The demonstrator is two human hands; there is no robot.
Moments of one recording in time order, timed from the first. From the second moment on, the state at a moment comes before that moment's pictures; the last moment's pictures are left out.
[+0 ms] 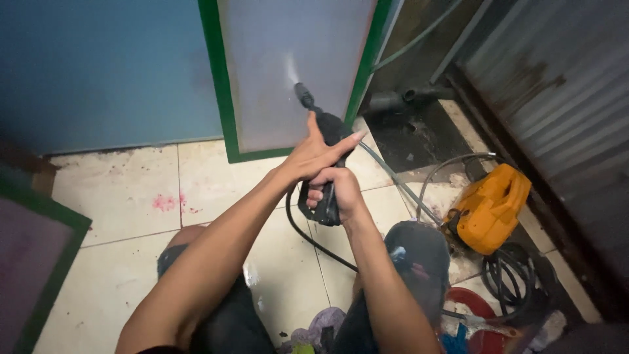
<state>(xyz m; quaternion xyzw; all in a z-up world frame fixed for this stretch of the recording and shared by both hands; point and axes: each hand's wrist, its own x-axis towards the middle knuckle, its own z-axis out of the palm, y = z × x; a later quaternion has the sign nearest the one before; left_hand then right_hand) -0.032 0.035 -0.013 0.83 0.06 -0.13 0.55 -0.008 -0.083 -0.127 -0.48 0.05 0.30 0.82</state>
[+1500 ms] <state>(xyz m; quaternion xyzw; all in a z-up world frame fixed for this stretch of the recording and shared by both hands) 0.032 -0.002 -0.057 0.57 0.21 -0.12 0.79 -0.012 -0.120 -0.142 -0.50 0.02 0.24 0.83</state>
